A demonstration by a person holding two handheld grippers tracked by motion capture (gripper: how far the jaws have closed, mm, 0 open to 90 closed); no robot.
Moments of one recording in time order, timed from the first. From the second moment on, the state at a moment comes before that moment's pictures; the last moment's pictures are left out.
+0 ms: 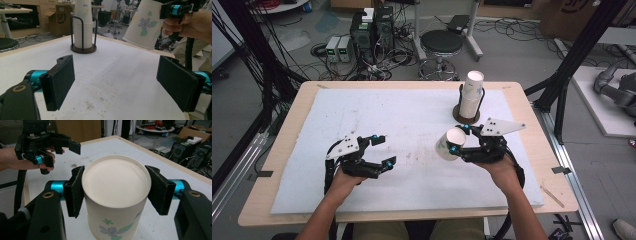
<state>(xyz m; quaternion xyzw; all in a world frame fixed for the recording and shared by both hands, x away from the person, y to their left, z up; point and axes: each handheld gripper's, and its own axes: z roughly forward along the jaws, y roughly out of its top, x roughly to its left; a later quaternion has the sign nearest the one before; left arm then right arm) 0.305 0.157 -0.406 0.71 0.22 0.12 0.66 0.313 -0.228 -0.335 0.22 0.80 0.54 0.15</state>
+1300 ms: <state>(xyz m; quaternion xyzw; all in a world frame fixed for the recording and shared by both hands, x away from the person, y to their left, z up) 0.326 0.060 -0.390 0.76 0.12 0.06 0.63 0.310 -0.214 -0.339 0.20 0.80 0.56 0.11</state>
